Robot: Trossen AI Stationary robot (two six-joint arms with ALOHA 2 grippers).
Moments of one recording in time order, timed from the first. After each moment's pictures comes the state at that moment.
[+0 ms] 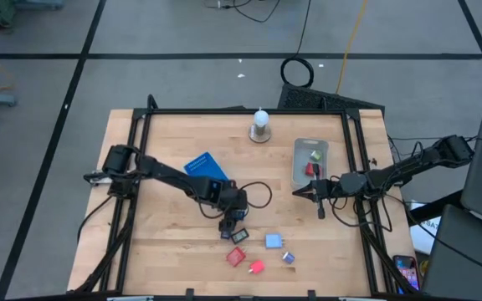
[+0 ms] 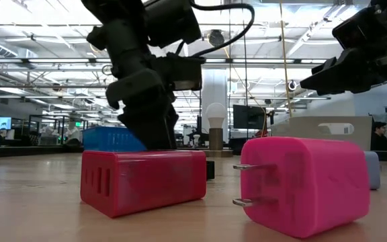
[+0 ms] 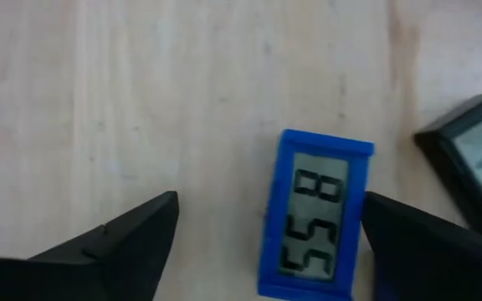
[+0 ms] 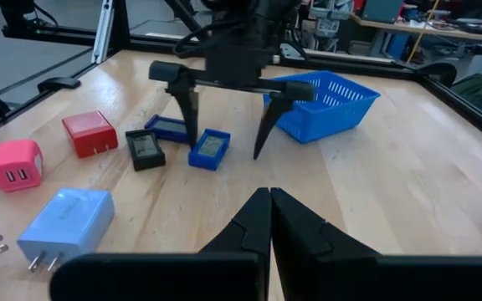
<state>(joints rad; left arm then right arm) -0.15 1.93 1.16 -0.34 0.00 -0.13 0.26 0.84 0.09 0.54 0.21 -0.02</state>
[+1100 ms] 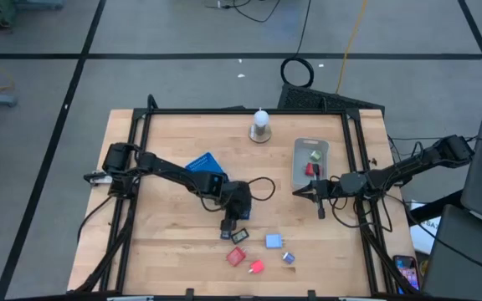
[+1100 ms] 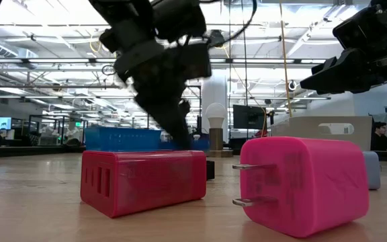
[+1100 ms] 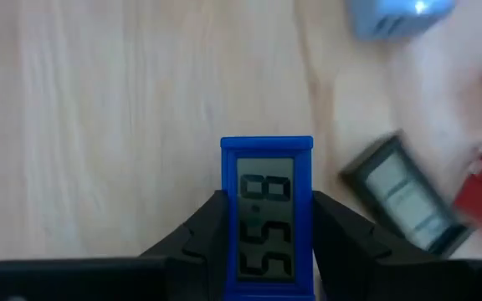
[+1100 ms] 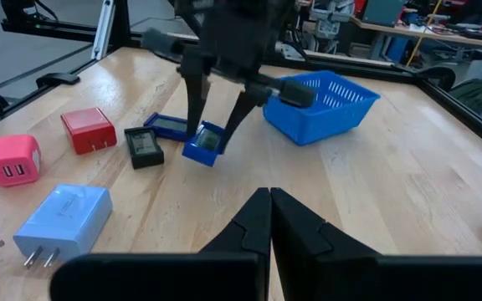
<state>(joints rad) -0.12 1.91 1.19 -0.26 0.20 -0.05 0.26 0.84 0.09 0.54 0.21 -0.04</state>
